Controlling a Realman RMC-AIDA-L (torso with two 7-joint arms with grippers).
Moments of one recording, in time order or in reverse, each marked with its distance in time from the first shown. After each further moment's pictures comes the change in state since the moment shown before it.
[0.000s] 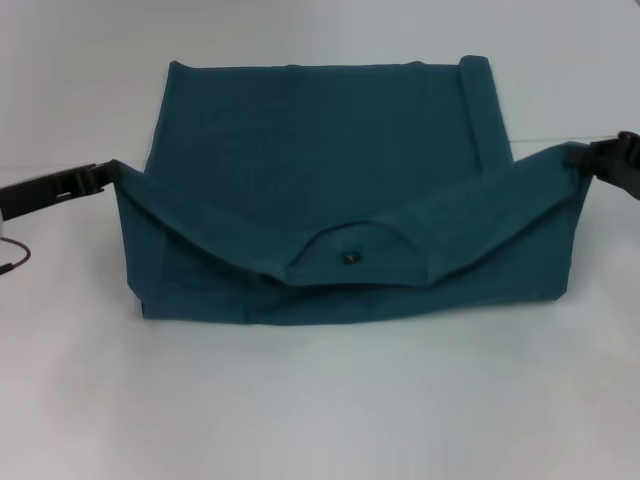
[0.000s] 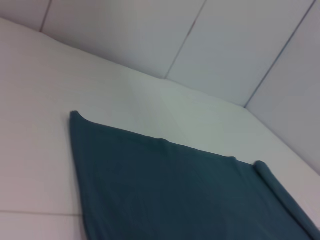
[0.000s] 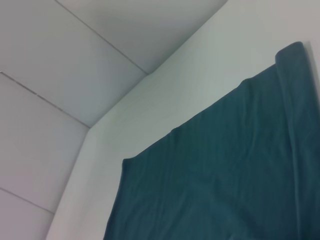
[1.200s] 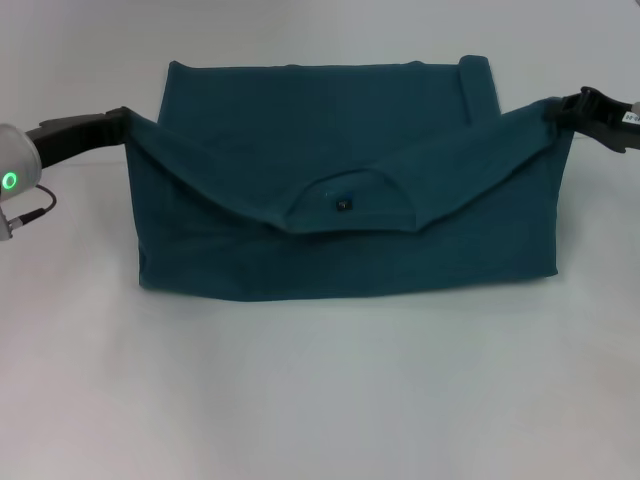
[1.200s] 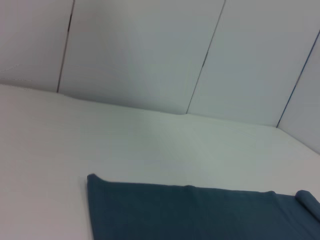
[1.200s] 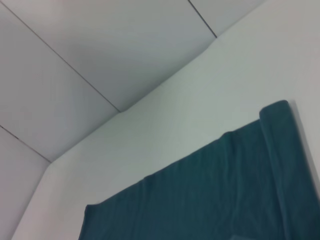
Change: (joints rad) left arm -0.124 0.000 0.003 -0.120 -0.101 -0.264 0.219; right arm 0.113 0.011 -0.091 0.087 0.055 0.324 -0.052
